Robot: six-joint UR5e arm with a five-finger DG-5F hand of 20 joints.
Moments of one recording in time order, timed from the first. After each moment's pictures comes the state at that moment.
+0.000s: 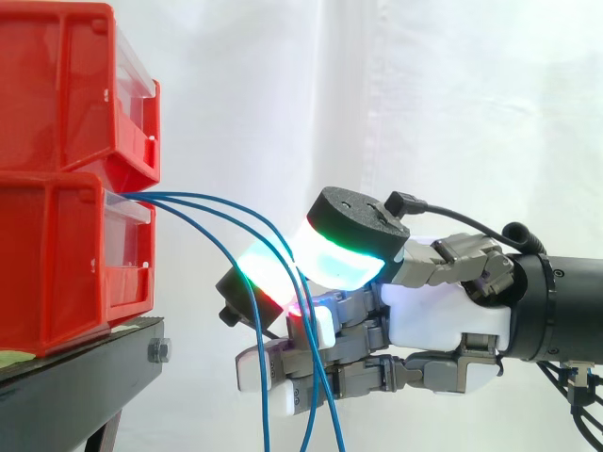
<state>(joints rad) 0.07 -2.36 -1.20 -2.62 -1.46 -0.09</state>
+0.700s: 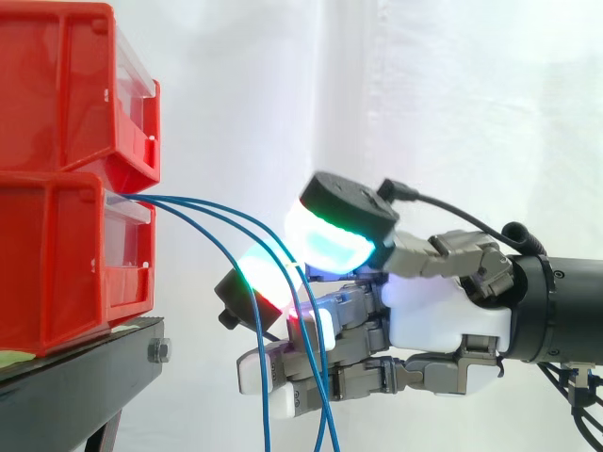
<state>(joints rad) 0.07 -2.36 -1.20 -2.63 -1.46 -0.09</state>
